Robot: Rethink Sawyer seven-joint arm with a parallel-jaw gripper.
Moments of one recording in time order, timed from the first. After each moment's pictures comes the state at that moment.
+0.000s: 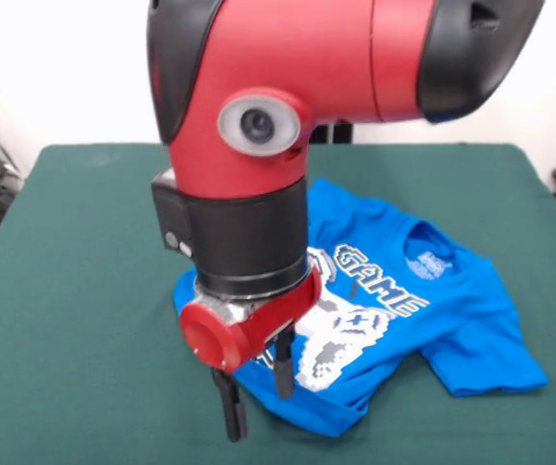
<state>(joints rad) 0.13 0.27 -1.11 0.40 -1.70 -0.97 3.63</state>
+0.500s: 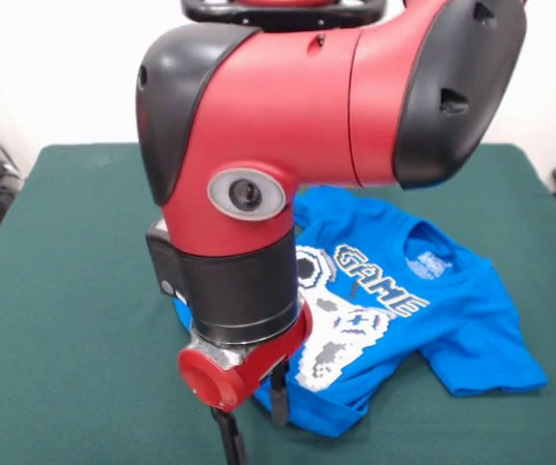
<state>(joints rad) 0.10 0.32 -1.11 0.34 -1.70 -0.98 3.63</state>
